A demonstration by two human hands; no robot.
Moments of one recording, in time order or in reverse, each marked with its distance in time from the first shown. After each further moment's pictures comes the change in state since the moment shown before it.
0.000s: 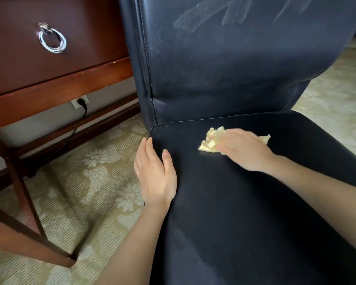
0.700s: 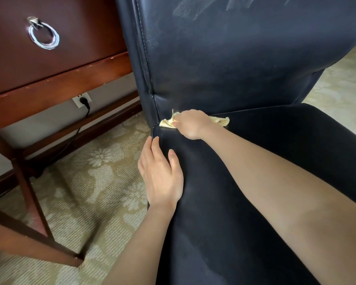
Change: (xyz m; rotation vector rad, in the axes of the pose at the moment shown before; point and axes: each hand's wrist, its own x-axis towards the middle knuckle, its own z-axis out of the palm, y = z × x) left_hand 0.002 0.000 0.005 0.062 -0.001 0.021; right_hand 0.128 -0.077 0.019 -0.123 -0.009 -0.015
